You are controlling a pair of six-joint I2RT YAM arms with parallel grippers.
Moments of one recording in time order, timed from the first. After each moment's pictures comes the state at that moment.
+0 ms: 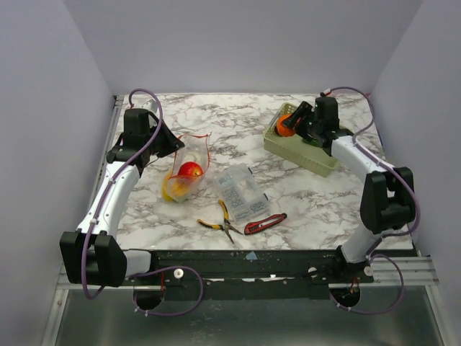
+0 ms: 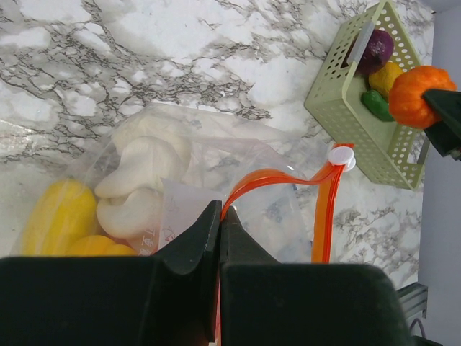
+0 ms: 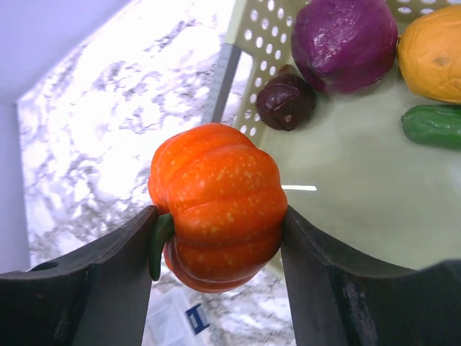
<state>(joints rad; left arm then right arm) -0.09 1.27 1.12 -0.45 0.32 -0.56 0.19 1.75 1.26 -0.08 -0.10 0.66</state>
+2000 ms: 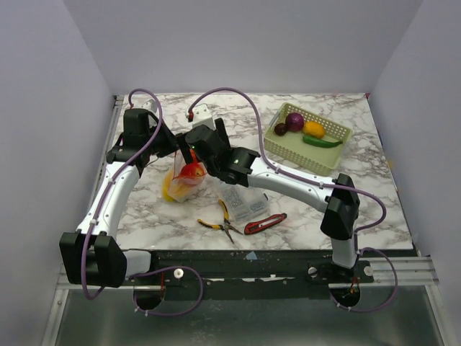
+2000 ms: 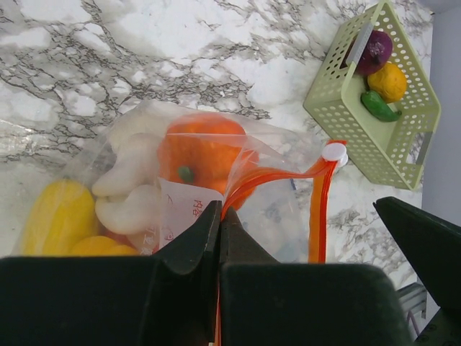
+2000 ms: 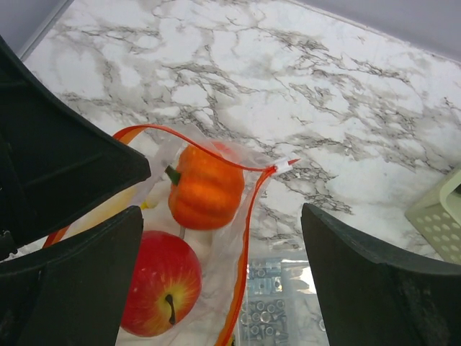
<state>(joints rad) -0.09 1.26 1.12 -0.46 0.33 -0.57 1.10 1.95 1.83 -0.33 0.67 0.22</state>
